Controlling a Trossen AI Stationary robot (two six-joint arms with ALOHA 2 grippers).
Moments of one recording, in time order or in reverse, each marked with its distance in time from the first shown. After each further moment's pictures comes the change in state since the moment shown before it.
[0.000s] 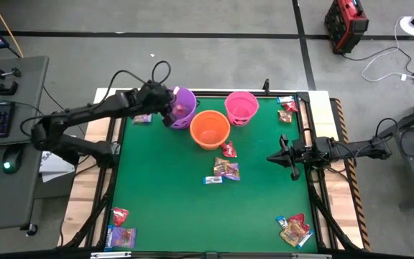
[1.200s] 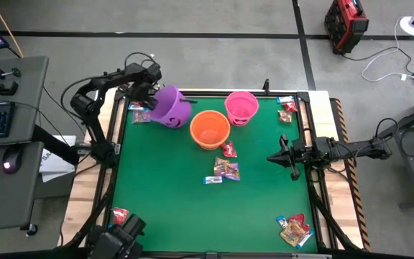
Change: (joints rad) left arm 0.557 0.588 0.244 -0.588 -0.119 -0.277; right arm 0.000 0.000 0.000 0.000 0.000 0.000
